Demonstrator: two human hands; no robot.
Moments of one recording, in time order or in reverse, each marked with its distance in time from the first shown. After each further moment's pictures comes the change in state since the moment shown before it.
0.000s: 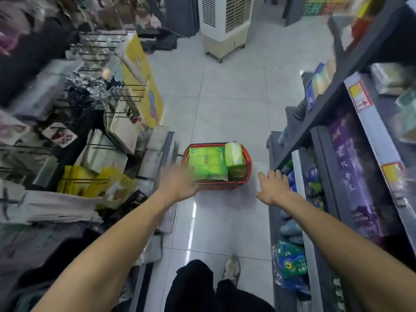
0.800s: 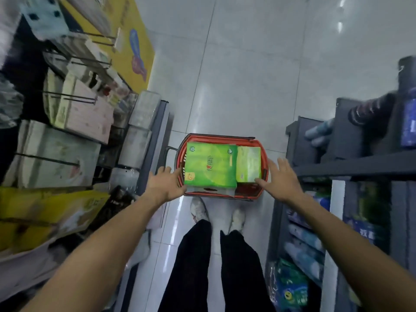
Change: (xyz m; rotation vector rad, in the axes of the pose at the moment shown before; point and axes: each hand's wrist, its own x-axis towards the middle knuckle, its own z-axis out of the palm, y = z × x) left_hand 0.328 -0.116 0.115 -0.086 -0.415 -0.114; right_hand 0.370 -0.011 -0.013 0.245 -0.070 -0.026
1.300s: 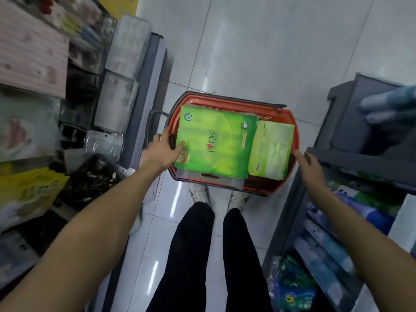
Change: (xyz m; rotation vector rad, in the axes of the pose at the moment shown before) left_hand 0.190 0.001 0.109 -0.483 -0.015 -0.311; right_hand 0.175 0.079 0.151 0.858 -0.043 0.503
